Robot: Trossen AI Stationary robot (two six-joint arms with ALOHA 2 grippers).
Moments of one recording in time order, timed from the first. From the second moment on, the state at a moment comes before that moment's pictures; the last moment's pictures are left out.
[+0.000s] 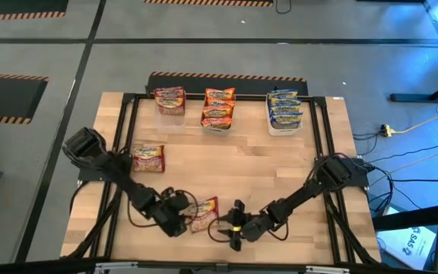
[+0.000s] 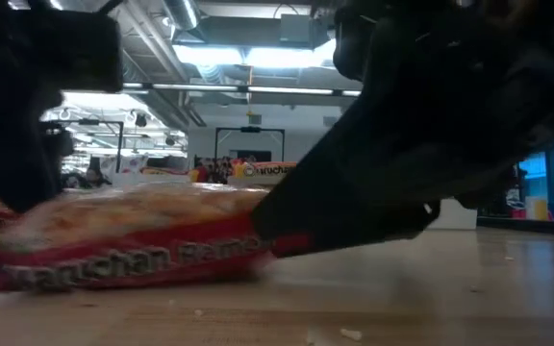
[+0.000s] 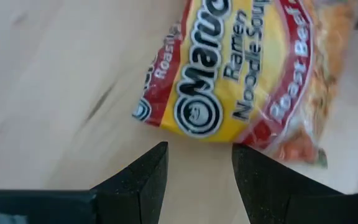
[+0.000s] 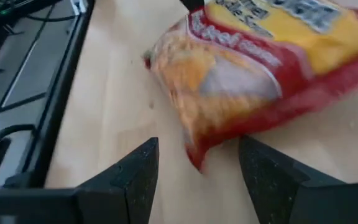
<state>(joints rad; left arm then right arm) -0.68 1.70 0.84 -0.23 -0.38 -1.09 0.60 2.13 1.06 0.49 0.44 0.67</state>
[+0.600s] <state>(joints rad) -0.53 1.63 0.84 -0.01 -0.41 -0.80 0.68 2.05 1.13 0.31 0.31 0.62</state>
